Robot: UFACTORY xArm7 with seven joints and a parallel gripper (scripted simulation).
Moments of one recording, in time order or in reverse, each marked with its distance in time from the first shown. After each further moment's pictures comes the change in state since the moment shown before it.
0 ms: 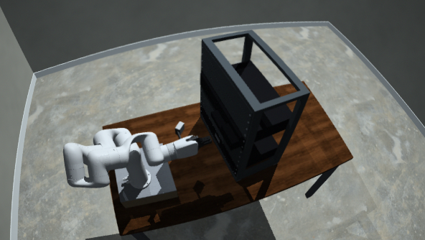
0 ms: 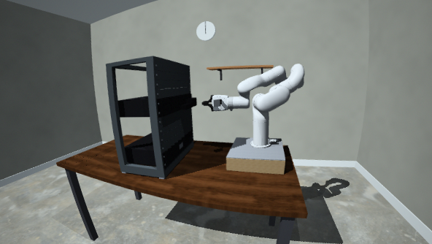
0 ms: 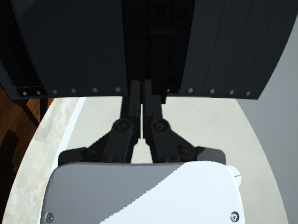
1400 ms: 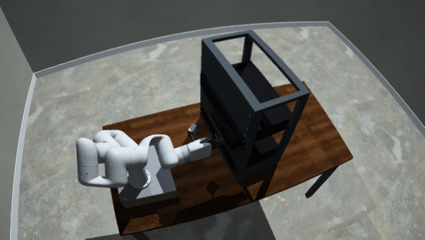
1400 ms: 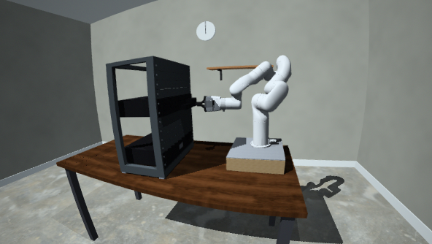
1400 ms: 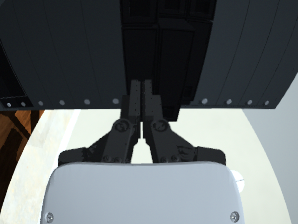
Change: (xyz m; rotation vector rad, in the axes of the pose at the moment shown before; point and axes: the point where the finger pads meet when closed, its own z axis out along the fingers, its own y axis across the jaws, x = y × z) arm -0.025 -0.006 0.053 -0.011 0.017 0.003
